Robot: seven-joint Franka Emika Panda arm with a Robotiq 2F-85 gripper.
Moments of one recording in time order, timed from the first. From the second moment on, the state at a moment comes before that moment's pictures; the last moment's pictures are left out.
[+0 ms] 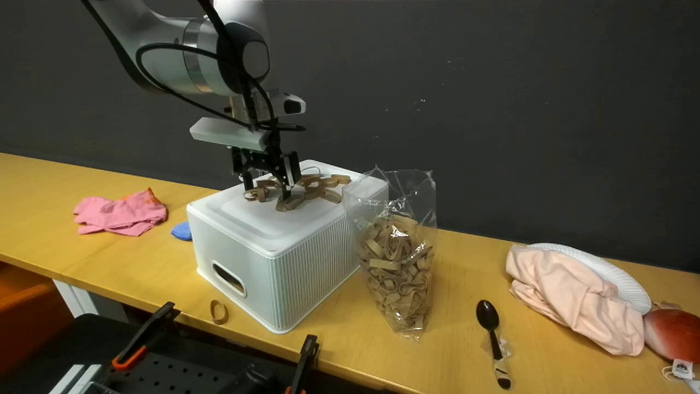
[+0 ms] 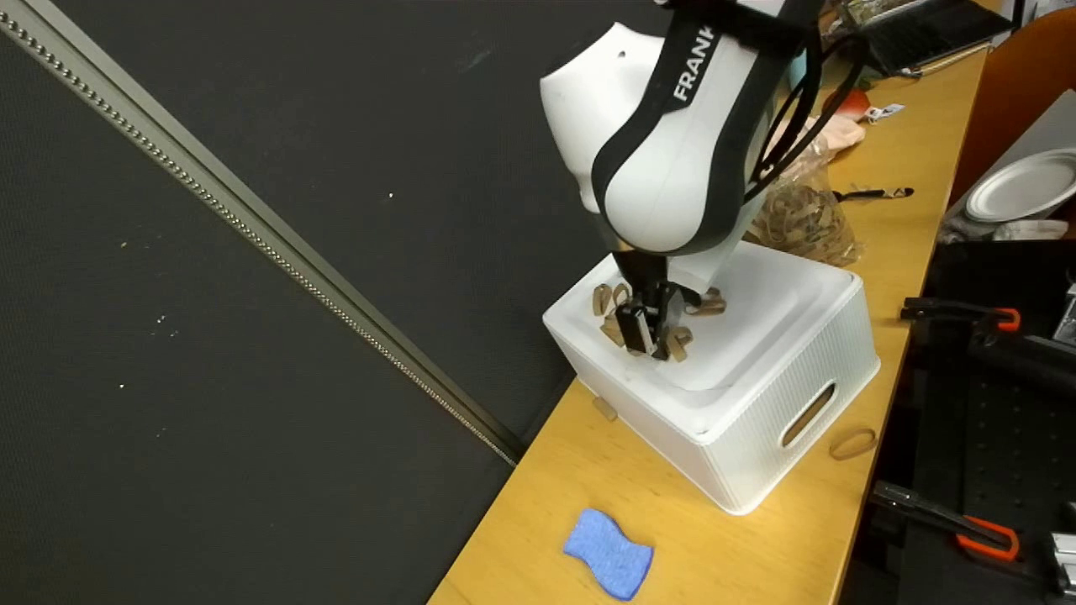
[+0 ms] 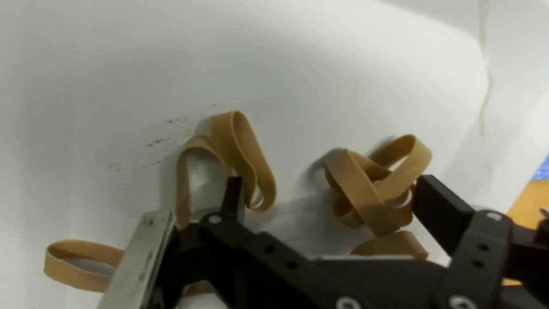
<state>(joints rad) 0.07 0.26 0.04 -2.19 -0.01 2.54 0.16</state>
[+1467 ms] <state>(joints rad) 0.07 0.23 0.02 -2.21 -0.02 2.53 0.20</state>
